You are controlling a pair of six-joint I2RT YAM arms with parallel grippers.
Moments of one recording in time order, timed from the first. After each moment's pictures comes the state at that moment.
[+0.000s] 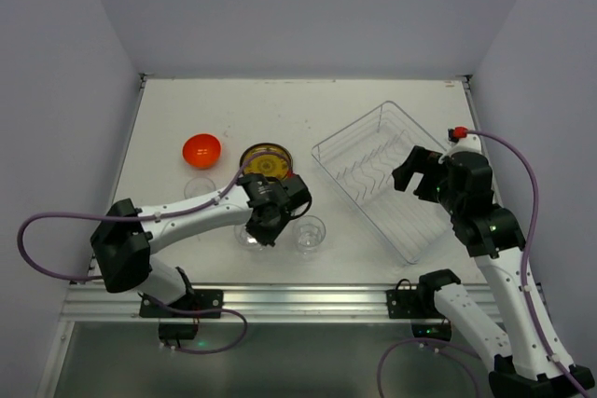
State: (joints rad) left arm -1.02 1.49 1.13 -1.09 -0.14 -0.40; right arm 0.24 0.71 0.94 -0.75 0.09 0.44
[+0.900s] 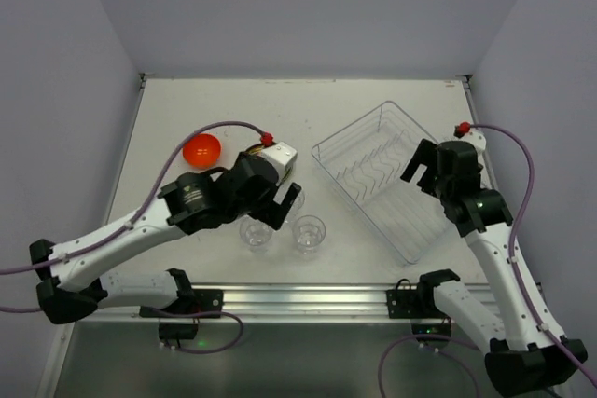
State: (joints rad) left arm -1.07 1.19 1.29 -1.00 -0.33 -0.34; right arm 0.22 0.84 0.94 -0.78 0.31 0.54
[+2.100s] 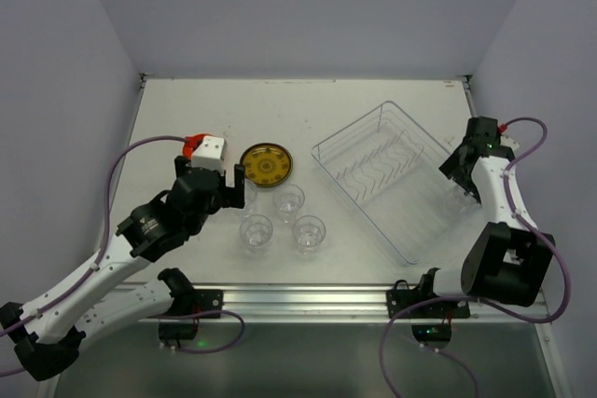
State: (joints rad) left arm -0.80 0.77 0.88 -0.65 -0.58 -0.33; right arm -0.24 1.37 1.05 -0.81 0.40 0.57
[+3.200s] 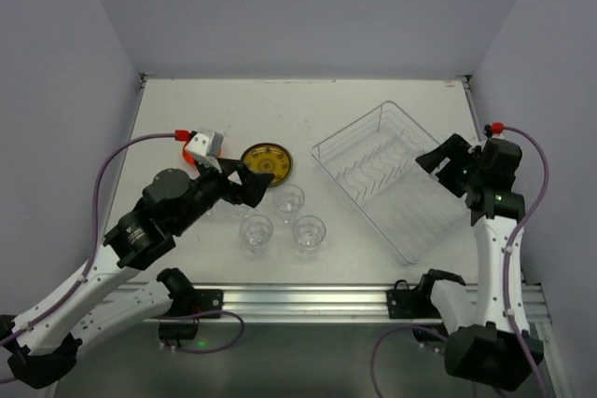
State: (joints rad) left arm -0.80 0.71 0.90 -0.41 -0.24 -0.39; right arm -0.25 0.93 0.90 -0.68 -0.20 0.53
